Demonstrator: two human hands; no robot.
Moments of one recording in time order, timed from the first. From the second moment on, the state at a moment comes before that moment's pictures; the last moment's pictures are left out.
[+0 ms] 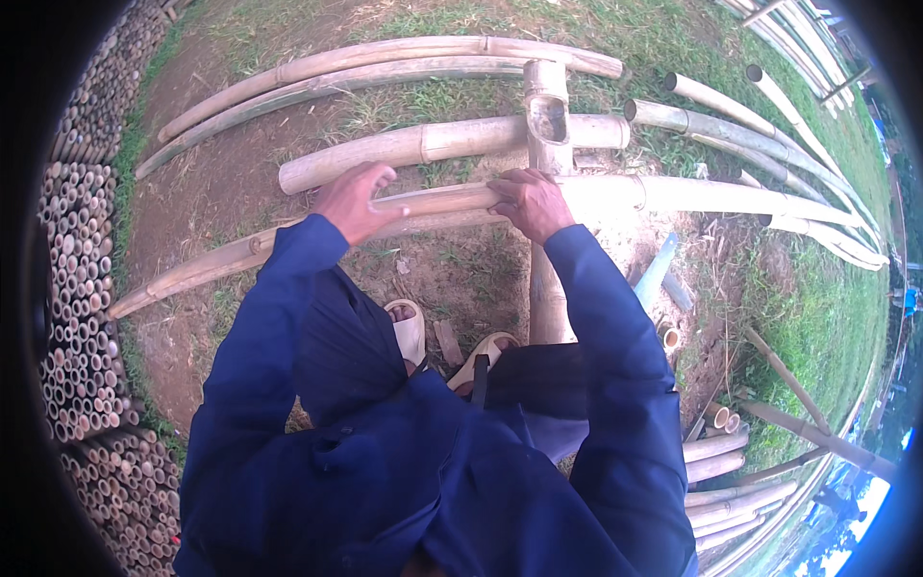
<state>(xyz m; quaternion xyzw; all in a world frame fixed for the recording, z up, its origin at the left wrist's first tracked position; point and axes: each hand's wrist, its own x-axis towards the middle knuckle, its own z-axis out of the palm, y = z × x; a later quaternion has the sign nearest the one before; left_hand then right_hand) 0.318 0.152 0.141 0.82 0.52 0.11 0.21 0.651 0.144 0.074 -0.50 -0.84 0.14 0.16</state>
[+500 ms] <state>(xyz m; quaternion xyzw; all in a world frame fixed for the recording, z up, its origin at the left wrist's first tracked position) 0.430 0.176 0.078 0.84 0.49 -0.12 0.20 0.819 0.003 0.114 -0.75 -0.50 0.19 0.38</state>
